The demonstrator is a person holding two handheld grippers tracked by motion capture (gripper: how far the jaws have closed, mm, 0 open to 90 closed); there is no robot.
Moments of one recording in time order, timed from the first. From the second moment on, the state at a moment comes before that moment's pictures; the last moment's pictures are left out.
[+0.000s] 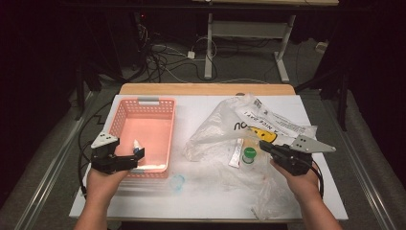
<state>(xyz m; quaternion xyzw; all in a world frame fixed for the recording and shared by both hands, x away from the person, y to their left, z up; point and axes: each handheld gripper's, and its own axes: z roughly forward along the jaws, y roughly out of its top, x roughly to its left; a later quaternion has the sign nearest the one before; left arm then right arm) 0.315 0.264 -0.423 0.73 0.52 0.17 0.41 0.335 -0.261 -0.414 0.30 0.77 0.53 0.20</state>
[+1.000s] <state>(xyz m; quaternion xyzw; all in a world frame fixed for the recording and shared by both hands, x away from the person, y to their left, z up) 0.394 0.261 -0.425 0.77 0.57 0.06 0.29 0.335 -0.265 -0.414 0.30 0.77 0.53 0.20</state>
